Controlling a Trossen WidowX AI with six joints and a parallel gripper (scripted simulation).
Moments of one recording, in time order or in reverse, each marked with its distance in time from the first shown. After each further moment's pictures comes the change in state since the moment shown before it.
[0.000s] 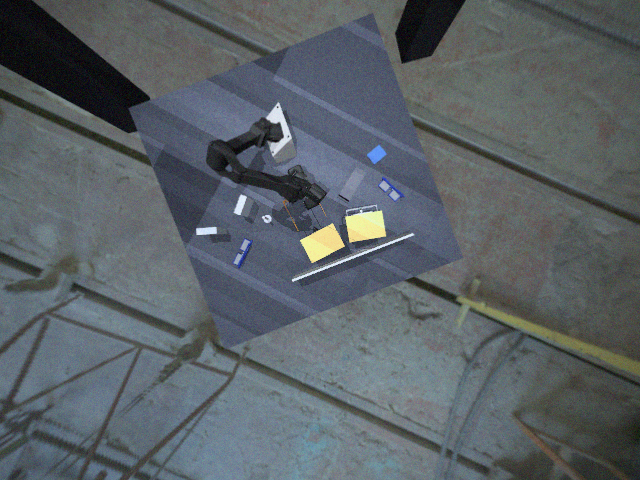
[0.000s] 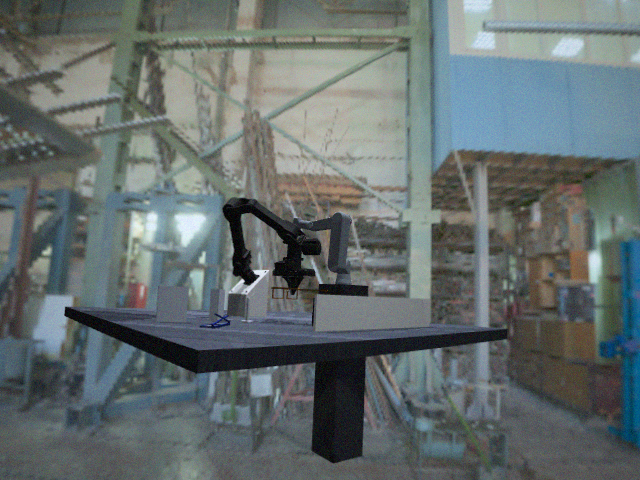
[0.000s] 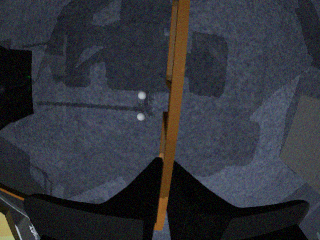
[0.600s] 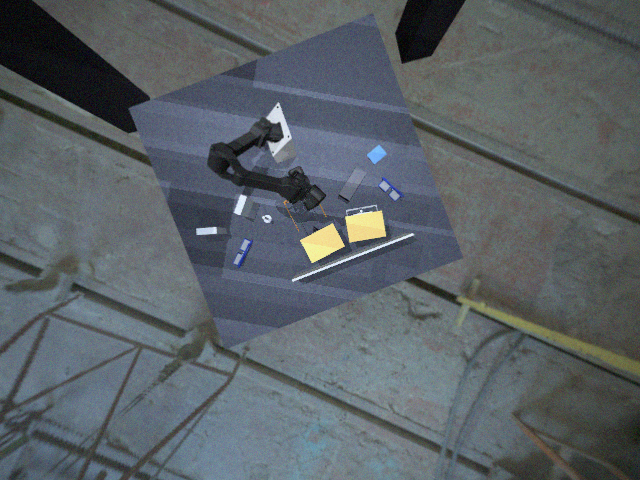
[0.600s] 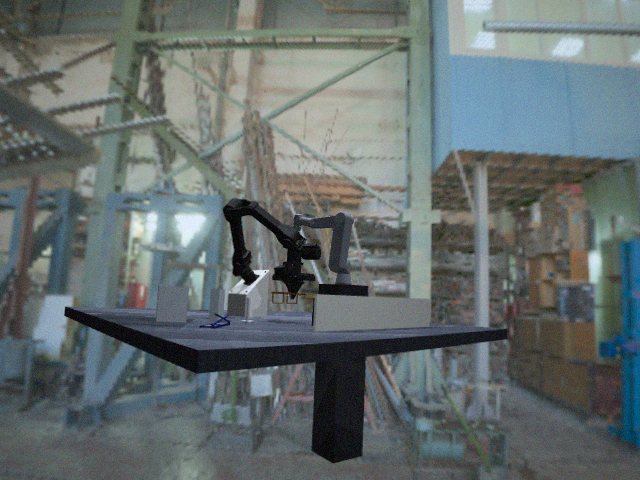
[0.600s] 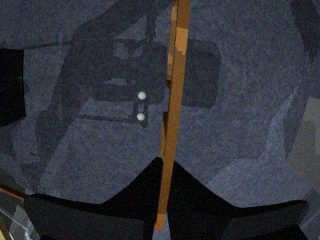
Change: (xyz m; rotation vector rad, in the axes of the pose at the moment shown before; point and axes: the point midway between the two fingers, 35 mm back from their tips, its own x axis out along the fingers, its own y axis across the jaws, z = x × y) arm 0.018 0.000 0.000 0.000 -0.002 0.000
